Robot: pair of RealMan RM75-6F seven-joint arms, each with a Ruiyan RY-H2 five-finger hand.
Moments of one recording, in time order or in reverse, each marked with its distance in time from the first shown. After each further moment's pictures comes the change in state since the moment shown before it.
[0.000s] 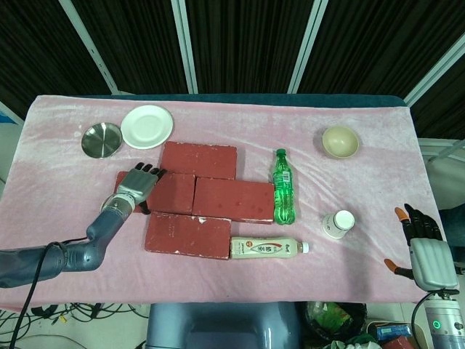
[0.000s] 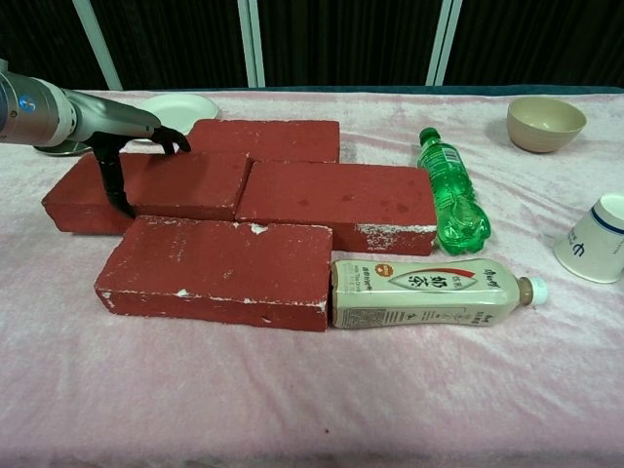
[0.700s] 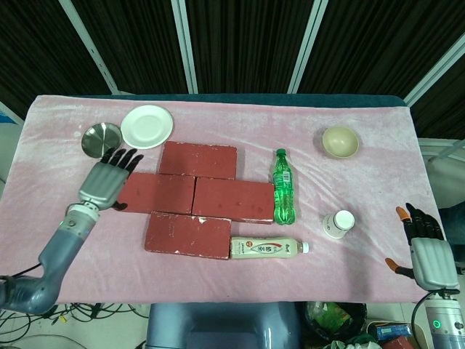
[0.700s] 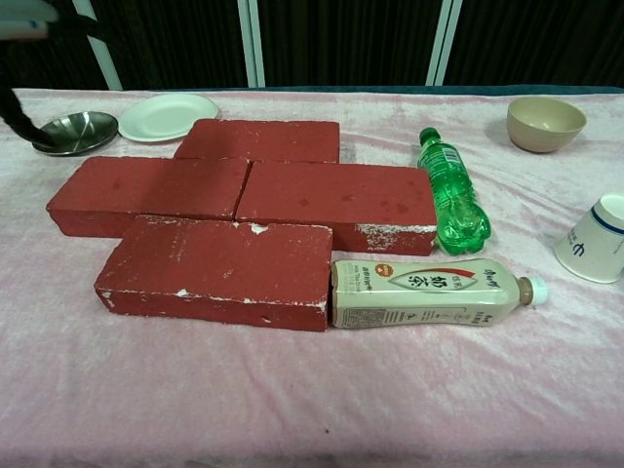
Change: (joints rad) left arm 0.243 0.288 0.042 -0.398 0.442 0.516 -0.084; right arm -0.001 -0.003 0.004 0.001 0.004 0.008 -0.014
